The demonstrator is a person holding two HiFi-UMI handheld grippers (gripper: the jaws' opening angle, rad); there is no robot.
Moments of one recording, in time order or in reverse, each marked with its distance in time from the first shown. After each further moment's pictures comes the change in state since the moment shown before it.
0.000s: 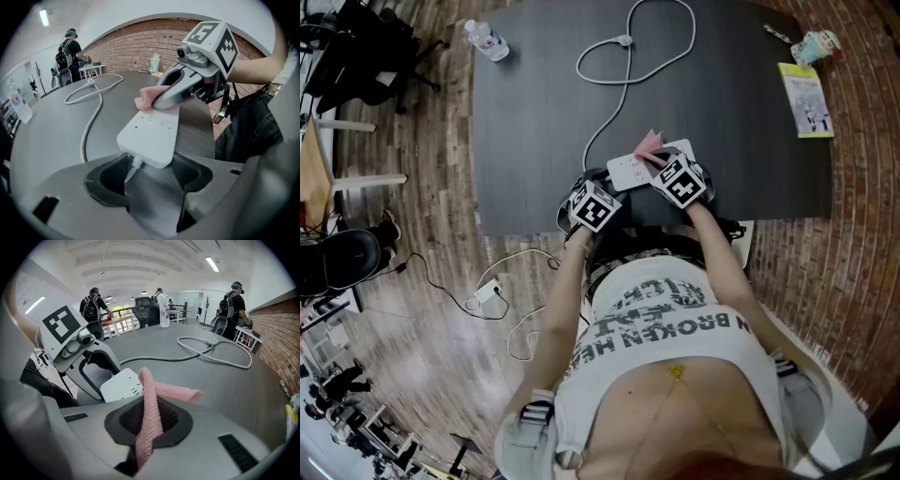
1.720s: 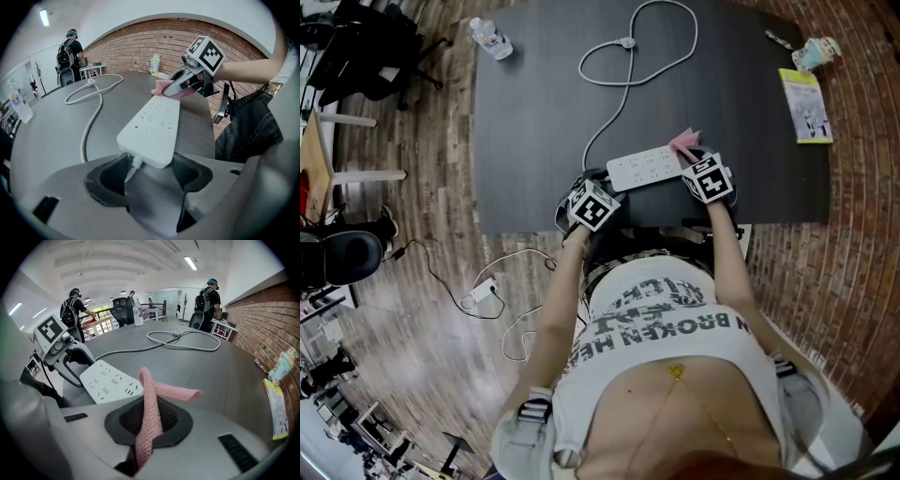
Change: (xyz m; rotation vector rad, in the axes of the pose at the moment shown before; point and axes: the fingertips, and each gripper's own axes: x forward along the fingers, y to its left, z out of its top) left arm 0.001 0.002 -0.002 -0.002 -0.003 0.004; right arm -0.038 -0.072 -0.049 0.165 0.017 -0.174
